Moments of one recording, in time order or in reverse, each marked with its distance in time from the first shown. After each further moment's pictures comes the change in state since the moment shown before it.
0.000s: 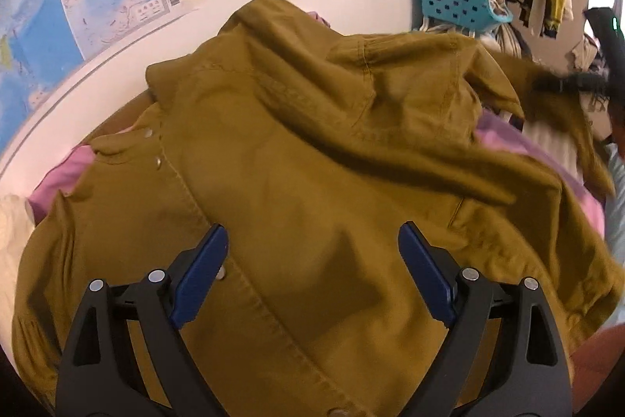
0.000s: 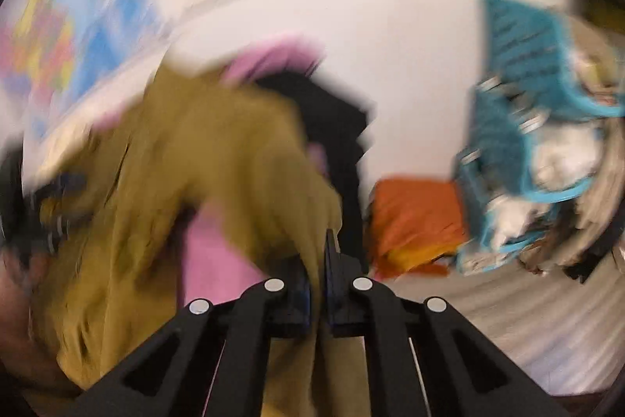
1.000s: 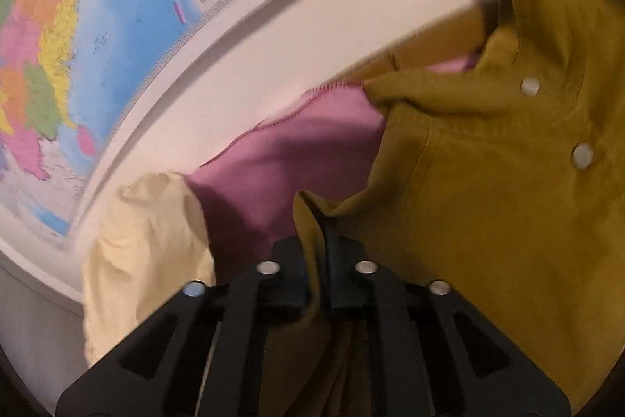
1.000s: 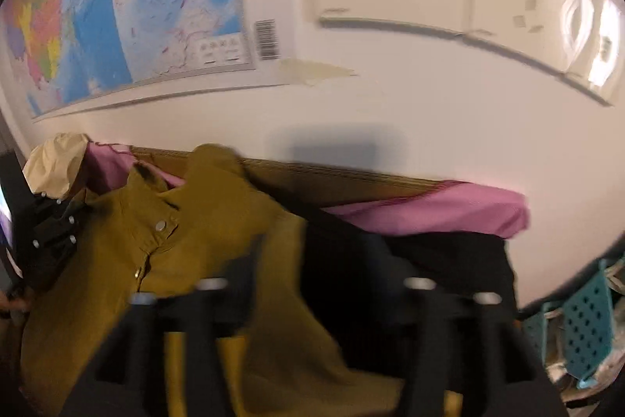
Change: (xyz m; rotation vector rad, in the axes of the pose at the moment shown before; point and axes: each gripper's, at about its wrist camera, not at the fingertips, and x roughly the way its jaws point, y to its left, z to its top) left arm 0.067 0.236 0.008 -0.082 0.213 0.709; right arm 0.213 0.236 0.173 -0.318 0.015 0.089
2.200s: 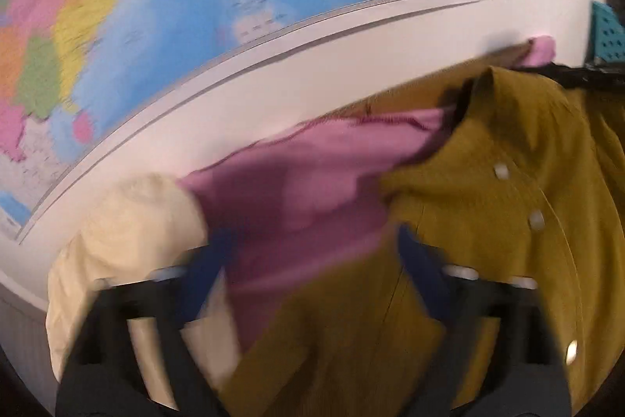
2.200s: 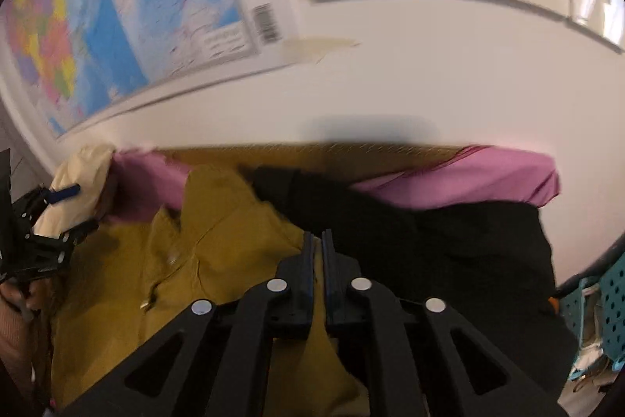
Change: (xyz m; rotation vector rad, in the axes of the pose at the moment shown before) left arm -0.060 0.068 -0.021 -0.100 -0.098 -0.320; right arm 0.016 0.002 -0.019 0.060 0.069 0.162
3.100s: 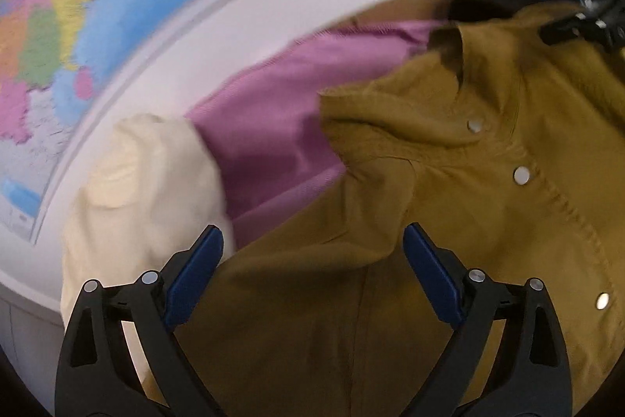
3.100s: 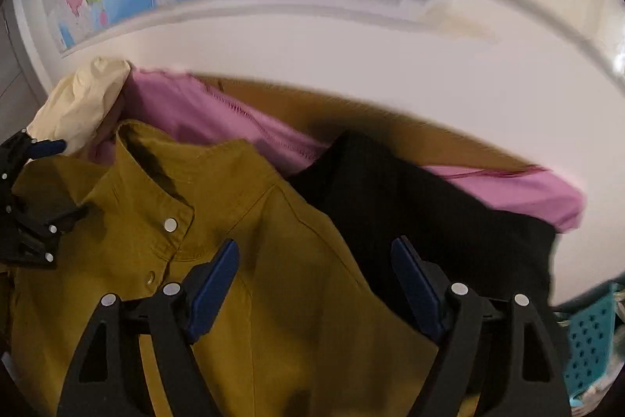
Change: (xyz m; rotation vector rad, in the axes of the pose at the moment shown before) left arm 0.043 -0.016 -0.028 0.112 0.157 0.054; right arm 0.040 0.074 -0.006 -0.220 0.154 -0.094
